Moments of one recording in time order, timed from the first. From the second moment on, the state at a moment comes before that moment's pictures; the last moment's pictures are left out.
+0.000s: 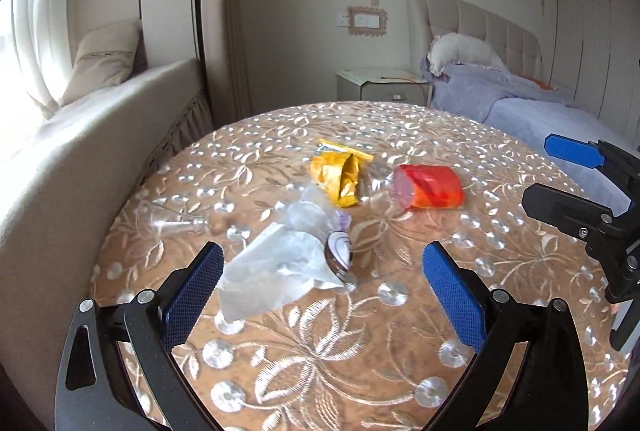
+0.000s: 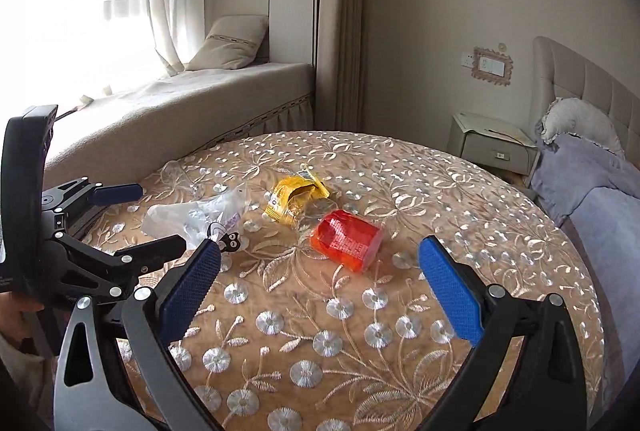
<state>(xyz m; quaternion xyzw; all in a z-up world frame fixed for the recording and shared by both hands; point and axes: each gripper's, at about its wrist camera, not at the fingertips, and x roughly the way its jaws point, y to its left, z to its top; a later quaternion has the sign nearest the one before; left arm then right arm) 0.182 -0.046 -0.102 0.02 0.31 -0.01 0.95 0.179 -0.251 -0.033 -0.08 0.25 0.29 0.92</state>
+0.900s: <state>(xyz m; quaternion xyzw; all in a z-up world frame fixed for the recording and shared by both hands) 0.270 -0.020 -0.148 0.01 0.42 -0.03 0.91 0.286 -0.224 -0.107 -0.08 0.41 0.31 0.86</state>
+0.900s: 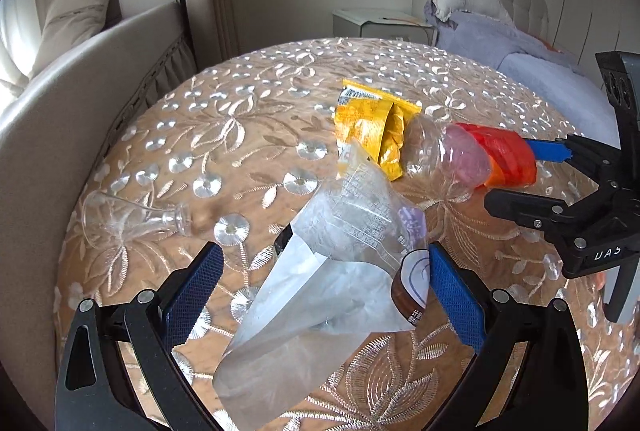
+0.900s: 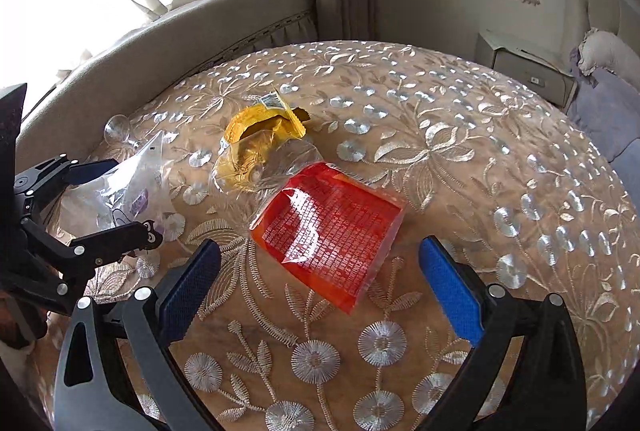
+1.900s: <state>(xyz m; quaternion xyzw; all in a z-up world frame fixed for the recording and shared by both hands) 0.205 -0.037 -0.082 -0.03 0.33 -0.09 0.94 0.187 -0.220 -0.031 -0.10 0.29 0.31 0.90</state>
